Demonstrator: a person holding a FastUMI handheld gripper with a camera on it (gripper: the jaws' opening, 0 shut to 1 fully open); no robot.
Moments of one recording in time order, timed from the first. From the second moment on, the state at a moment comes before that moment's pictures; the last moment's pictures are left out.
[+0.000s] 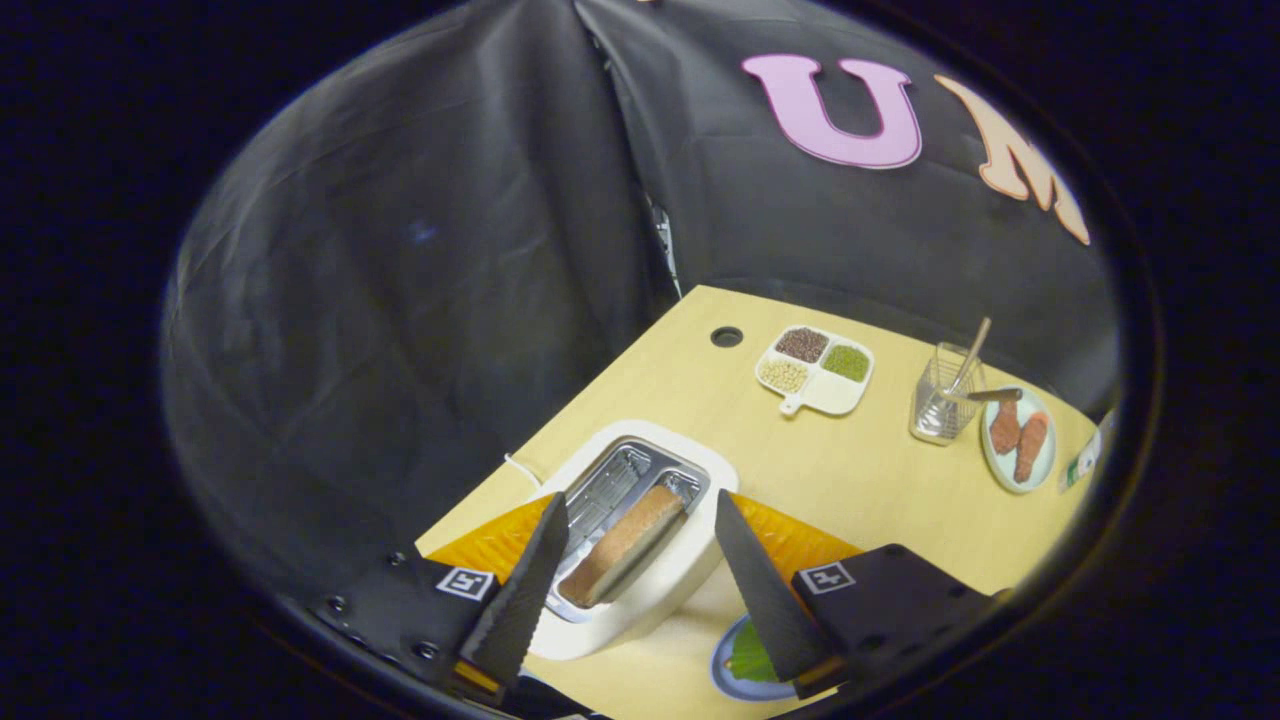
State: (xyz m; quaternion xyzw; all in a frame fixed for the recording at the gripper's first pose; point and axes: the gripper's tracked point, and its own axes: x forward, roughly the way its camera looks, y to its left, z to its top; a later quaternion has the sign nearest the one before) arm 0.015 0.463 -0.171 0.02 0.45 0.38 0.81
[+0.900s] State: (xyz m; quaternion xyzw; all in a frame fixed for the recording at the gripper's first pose) arm 0.010 0.457 -0.159 0.08 0.48 0.36 0.80
